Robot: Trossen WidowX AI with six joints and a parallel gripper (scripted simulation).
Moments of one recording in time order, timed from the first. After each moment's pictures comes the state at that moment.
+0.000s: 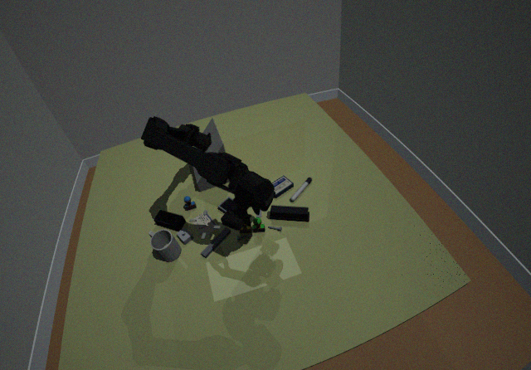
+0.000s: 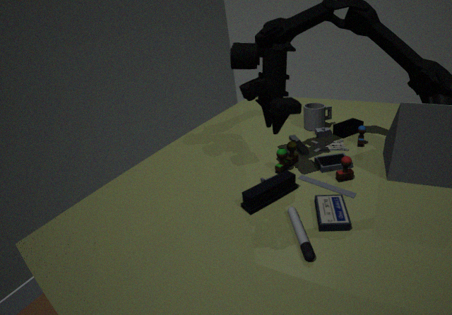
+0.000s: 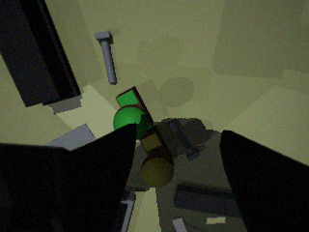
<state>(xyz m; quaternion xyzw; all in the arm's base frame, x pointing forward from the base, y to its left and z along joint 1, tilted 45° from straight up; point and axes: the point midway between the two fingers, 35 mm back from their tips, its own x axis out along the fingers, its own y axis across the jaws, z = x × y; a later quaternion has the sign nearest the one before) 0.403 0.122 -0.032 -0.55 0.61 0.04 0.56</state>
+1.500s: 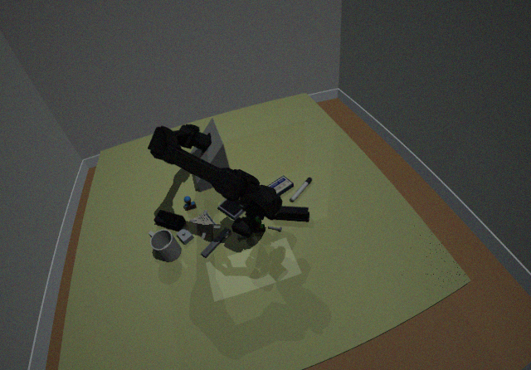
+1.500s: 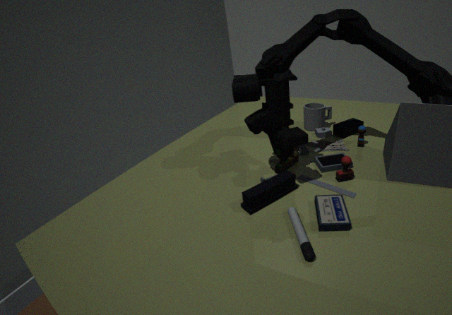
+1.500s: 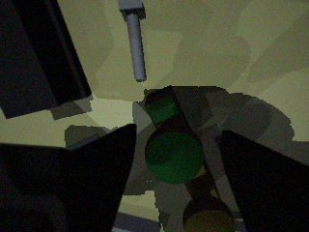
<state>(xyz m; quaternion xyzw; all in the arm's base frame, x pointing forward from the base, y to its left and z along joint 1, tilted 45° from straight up) 0.390 0.082 -0.093 -0.55 0.65 0.03 0.52</state>
